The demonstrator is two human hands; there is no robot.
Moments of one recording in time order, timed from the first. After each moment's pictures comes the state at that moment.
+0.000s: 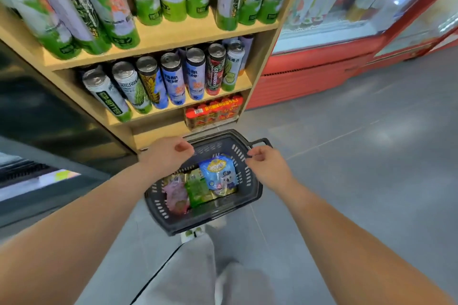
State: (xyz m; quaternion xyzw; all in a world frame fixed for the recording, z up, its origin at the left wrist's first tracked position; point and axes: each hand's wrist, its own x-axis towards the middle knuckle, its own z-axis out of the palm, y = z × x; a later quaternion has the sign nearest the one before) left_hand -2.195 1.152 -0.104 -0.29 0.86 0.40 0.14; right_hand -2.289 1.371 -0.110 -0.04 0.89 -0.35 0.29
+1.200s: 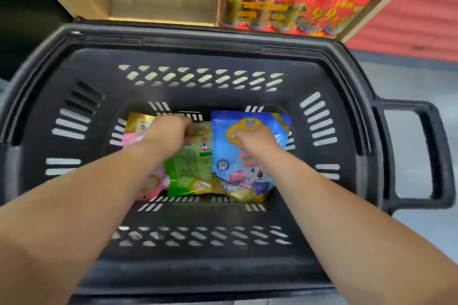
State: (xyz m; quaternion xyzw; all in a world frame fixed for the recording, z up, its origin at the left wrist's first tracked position) left_hand -2.235 1.144 -0.677 -0.29 0.92 0.16 0.19; right_hand -2.370 1.291 -0.654 0.02 0.81 -0.27 0.52
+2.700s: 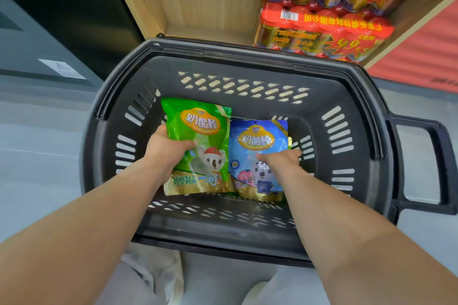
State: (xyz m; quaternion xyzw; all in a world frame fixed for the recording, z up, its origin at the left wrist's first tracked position) left_hand -2.155 1.180 -0.612 -0.67 0.46 0.57 -0.12; right_hand -2.358 1.313 -0.698 0.09 0.88 -0.20 0.42
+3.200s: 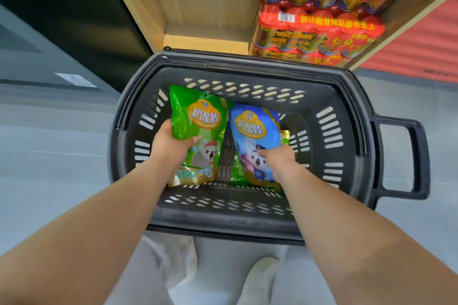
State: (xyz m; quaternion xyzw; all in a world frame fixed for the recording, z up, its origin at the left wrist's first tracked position) left_hand -2.149 1.171 -0.572 -0.63 0.51 0.57 -0.11; right_hand -2.336 1.306 -0.637 0.07 0.86 -0.27 0.44
